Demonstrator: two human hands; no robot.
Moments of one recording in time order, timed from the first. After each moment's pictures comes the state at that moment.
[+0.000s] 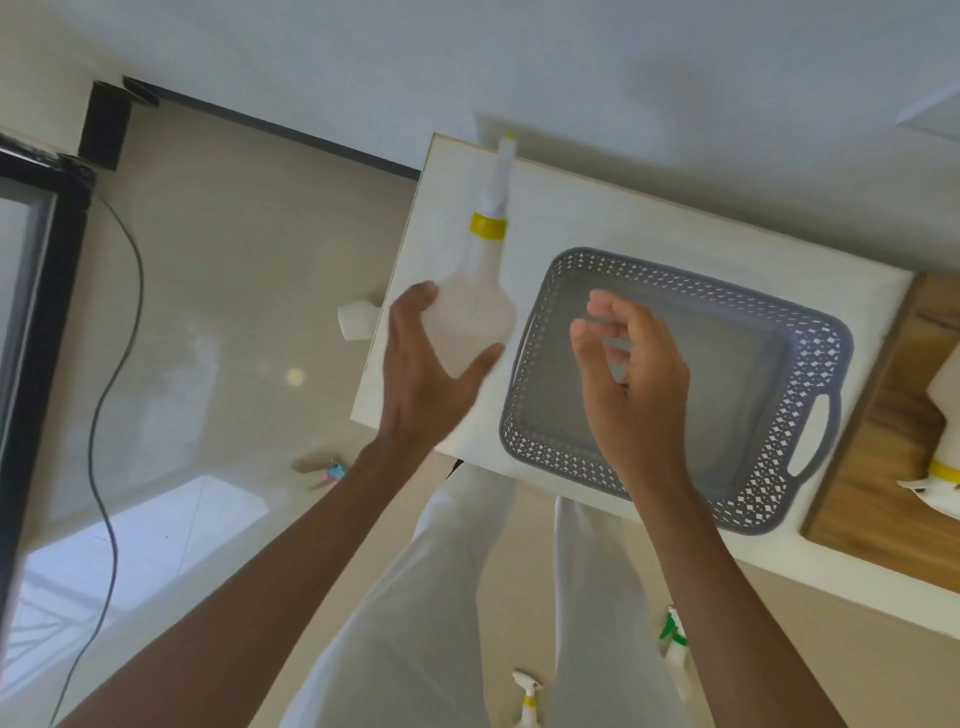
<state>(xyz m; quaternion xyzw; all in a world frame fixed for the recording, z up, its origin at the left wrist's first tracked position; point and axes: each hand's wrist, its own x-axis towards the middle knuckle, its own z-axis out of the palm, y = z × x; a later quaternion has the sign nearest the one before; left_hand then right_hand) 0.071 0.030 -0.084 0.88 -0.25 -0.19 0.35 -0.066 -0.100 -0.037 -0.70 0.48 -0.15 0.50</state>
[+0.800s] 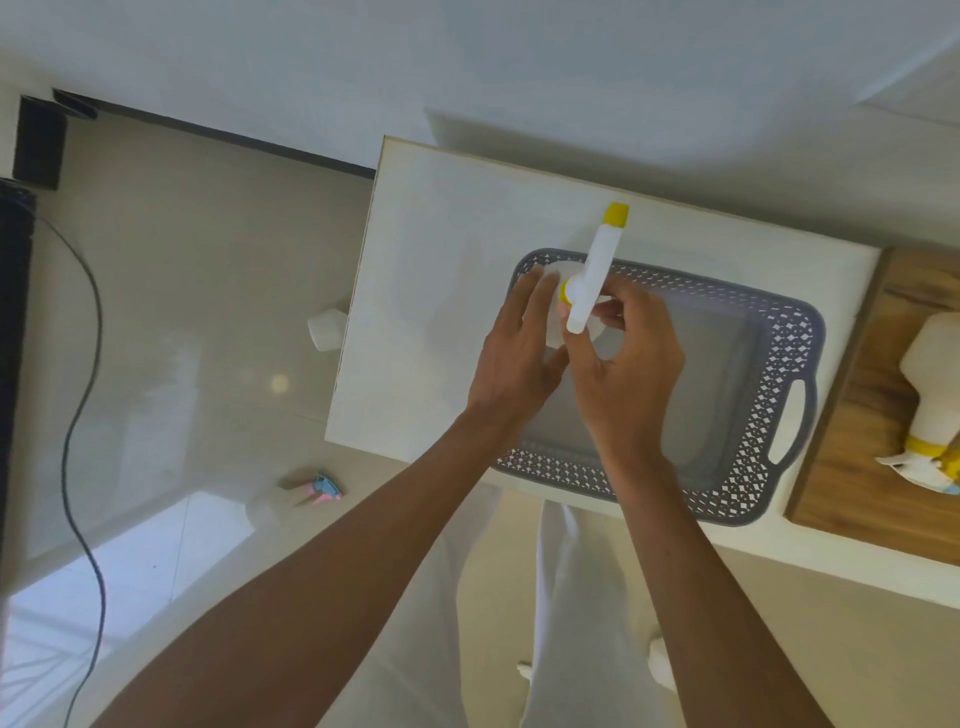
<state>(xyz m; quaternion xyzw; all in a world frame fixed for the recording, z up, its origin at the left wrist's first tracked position) 0.022 -0.063 -0.121 0.83 -0.41 -0.29 0.26 -0.061 -0.122 -0.078 -0.73 0.52 -0.24 0.38</state>
